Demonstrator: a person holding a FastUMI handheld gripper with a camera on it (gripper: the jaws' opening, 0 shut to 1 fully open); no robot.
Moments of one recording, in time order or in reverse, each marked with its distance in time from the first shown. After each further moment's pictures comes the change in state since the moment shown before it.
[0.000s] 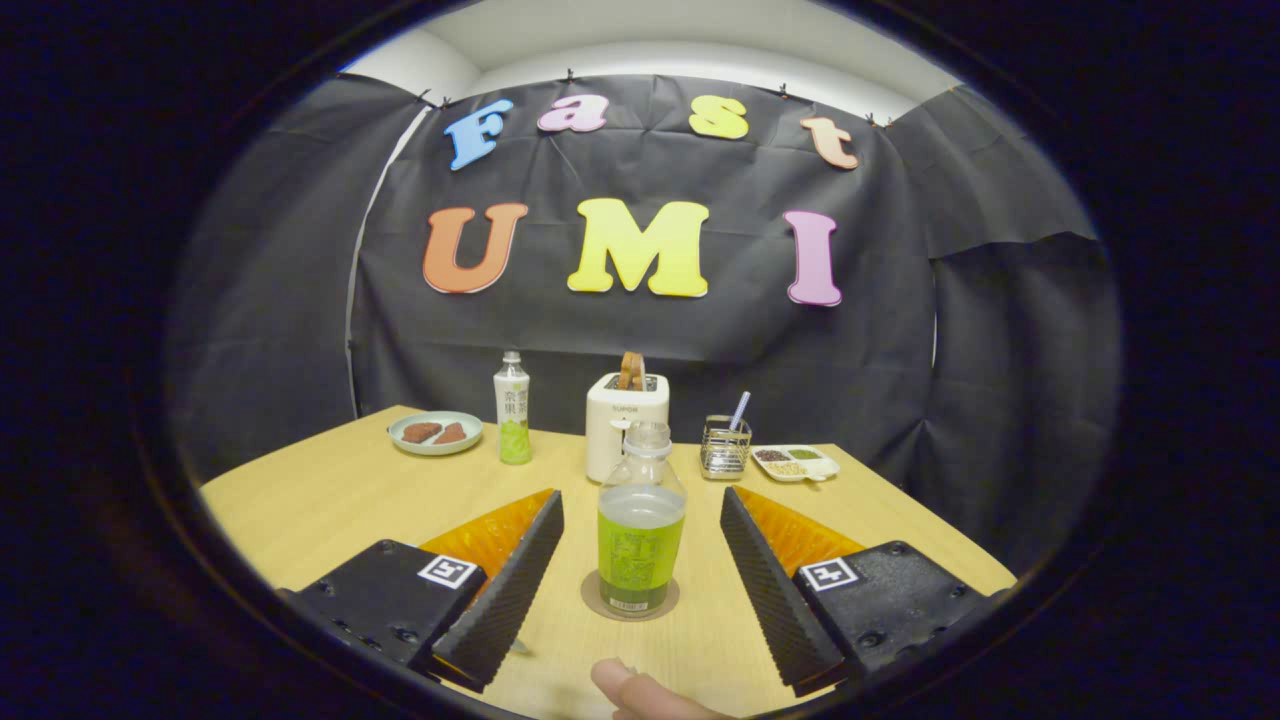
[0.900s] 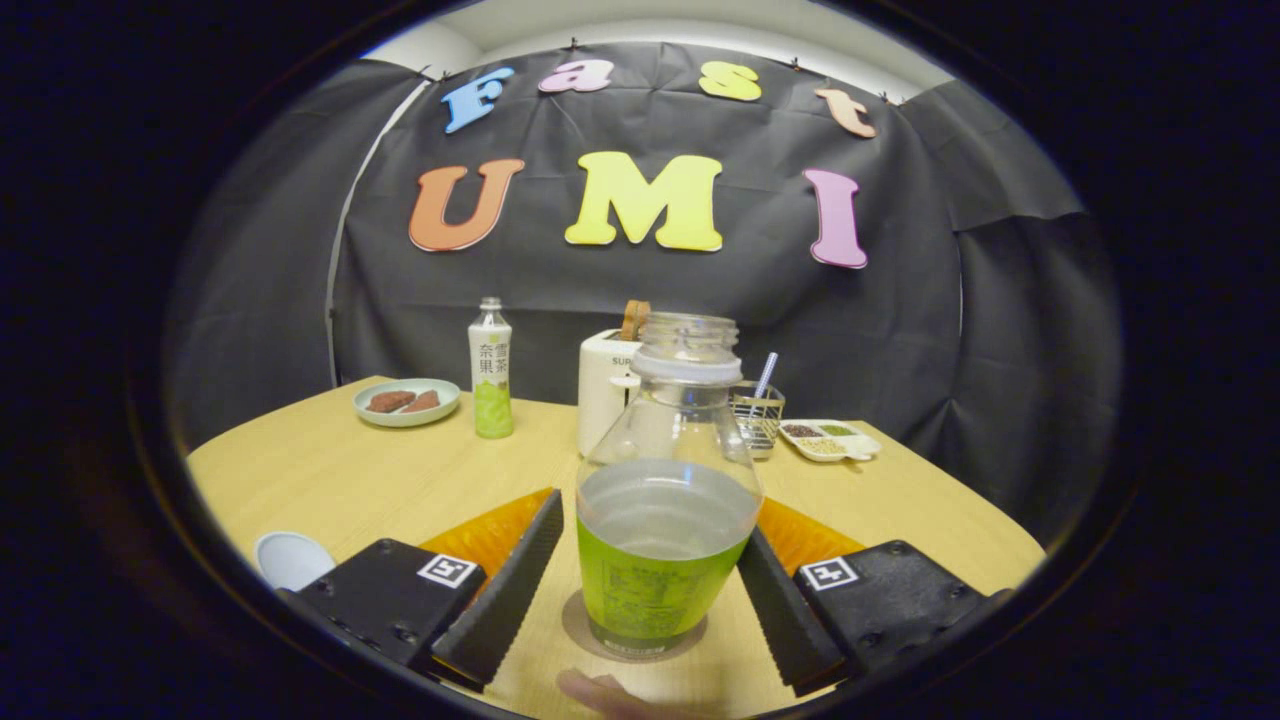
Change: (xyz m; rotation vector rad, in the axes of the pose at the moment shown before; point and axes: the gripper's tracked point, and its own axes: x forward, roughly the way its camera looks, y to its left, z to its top) arm 0.118 0.004 -0.059 -0.040 0.082 -0.006
